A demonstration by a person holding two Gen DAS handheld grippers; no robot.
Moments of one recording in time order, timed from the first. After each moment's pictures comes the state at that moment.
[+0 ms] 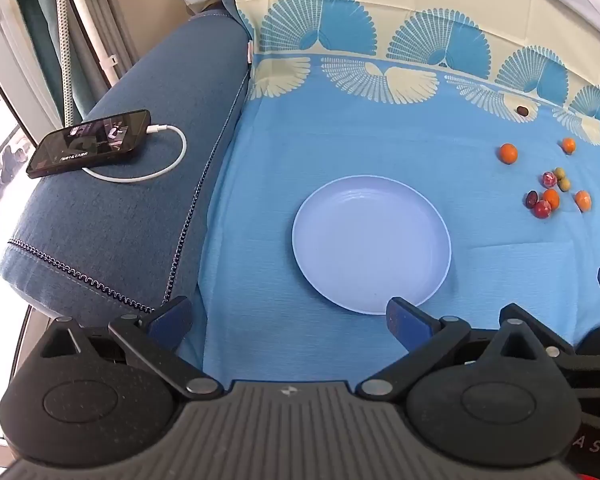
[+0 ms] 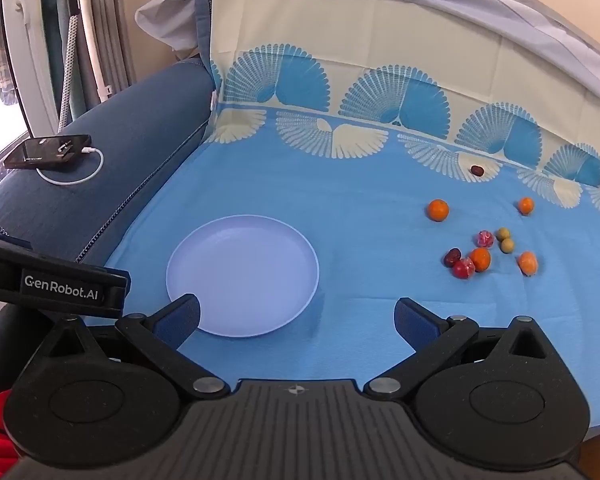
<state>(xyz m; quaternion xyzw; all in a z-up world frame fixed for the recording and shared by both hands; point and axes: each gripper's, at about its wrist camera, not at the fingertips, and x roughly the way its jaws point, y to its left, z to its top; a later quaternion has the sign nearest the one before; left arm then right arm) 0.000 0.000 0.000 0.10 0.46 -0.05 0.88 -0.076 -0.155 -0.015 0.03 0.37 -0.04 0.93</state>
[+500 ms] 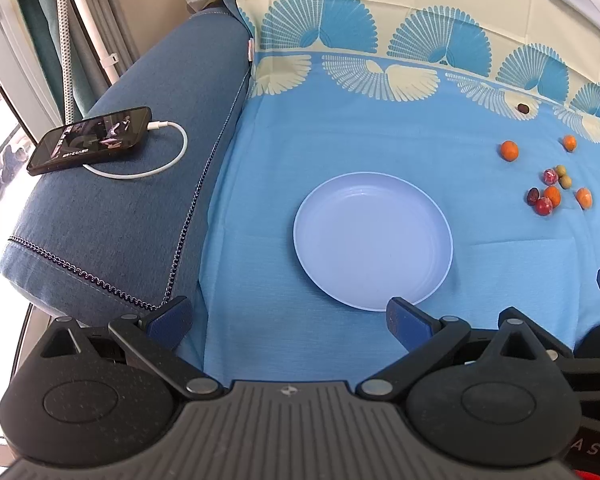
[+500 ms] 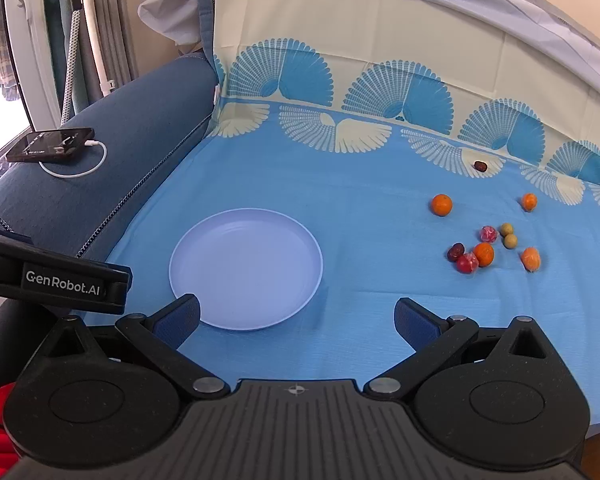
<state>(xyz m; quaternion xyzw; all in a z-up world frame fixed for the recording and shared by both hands) 0.000 0.008 -0.001 0.10 0.46 -0.05 0.88 -0.074 -0.156 -0.018 0.03 0.37 -0.03 0.93</state>
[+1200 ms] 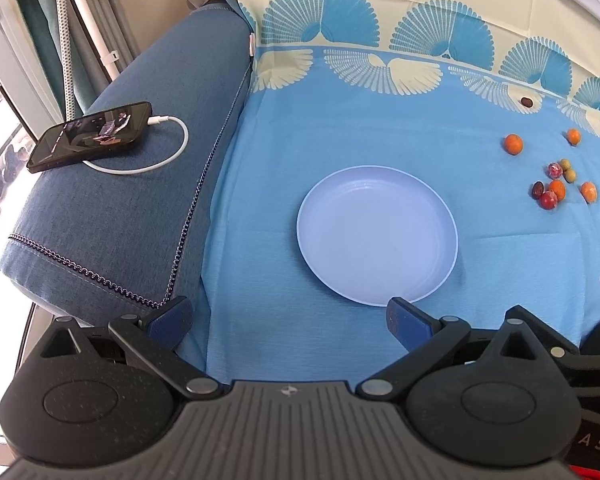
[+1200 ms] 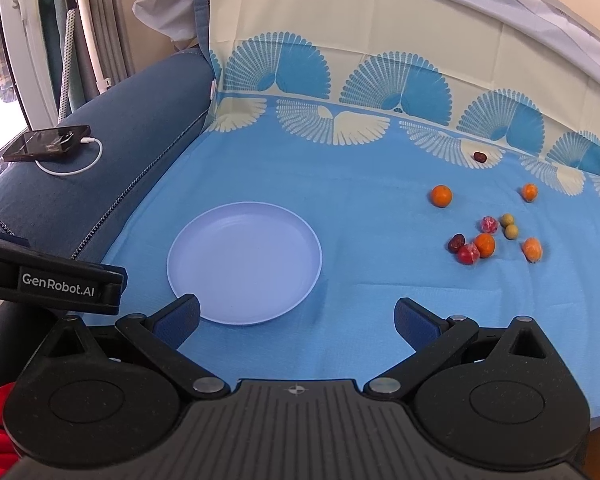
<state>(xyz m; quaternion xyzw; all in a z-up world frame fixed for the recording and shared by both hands) 0.002 -0.002 -0.008 0.11 0.47 -0.05 0.87 -0.075 -0.160 -0.023 0.05 0.37 -0.03 0.93</state>
